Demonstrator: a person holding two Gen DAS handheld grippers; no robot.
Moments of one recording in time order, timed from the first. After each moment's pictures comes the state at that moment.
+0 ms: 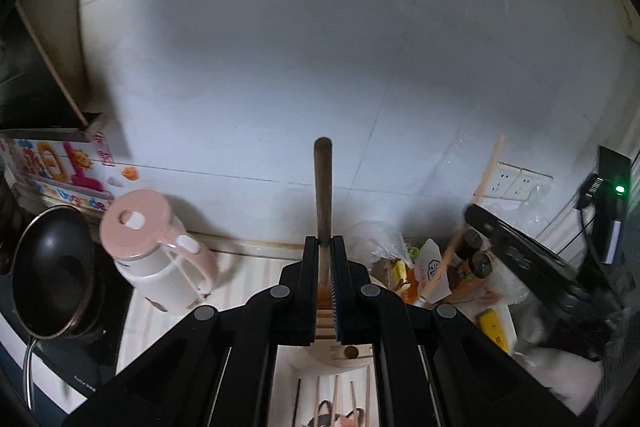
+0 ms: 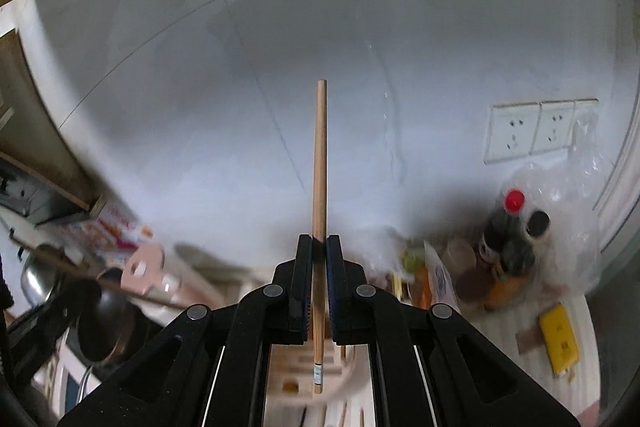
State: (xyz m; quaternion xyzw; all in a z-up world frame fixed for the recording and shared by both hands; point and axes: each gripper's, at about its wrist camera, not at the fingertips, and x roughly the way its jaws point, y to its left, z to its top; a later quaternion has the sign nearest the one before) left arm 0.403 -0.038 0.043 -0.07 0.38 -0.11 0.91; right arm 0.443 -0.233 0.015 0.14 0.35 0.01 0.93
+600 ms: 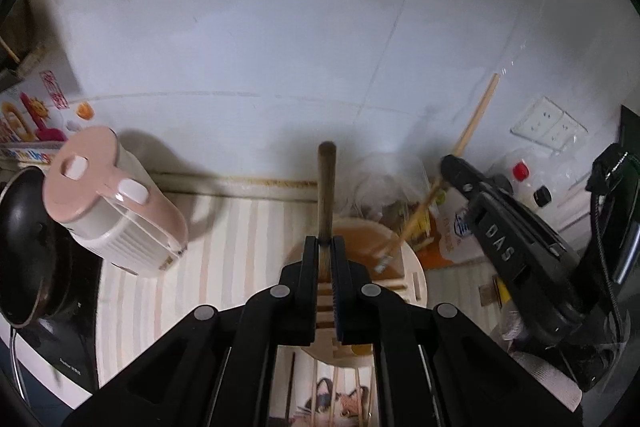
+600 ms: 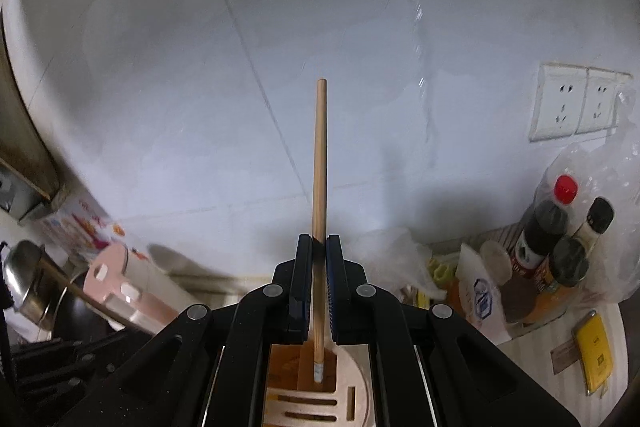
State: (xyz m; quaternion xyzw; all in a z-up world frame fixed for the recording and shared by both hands) left arm 0.451 -0.065 -0.043 -0.06 0.50 -0.12 0.85; right arm 0.498 -0.211 -0.072 0.13 0.35 0.02 0.93
